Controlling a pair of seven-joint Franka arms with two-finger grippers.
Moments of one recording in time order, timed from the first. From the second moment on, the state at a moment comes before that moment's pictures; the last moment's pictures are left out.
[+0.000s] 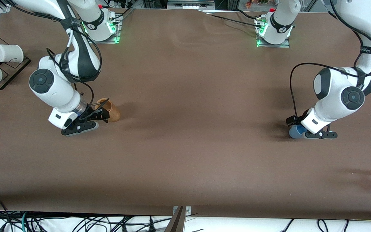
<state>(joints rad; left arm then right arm) -0.01 0.38 0.01 -1.97 0.03 2.30 -0.02 0.27 0.32 -0.05 -1.91 0.02 2.32 -0.08</state>
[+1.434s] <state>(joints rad) -0.01 0.44 0.00 -1.95 0.03 2.33 -0.02 0.30 0.27 -0.04 -2.02 0.02 2.33 -0.01</state>
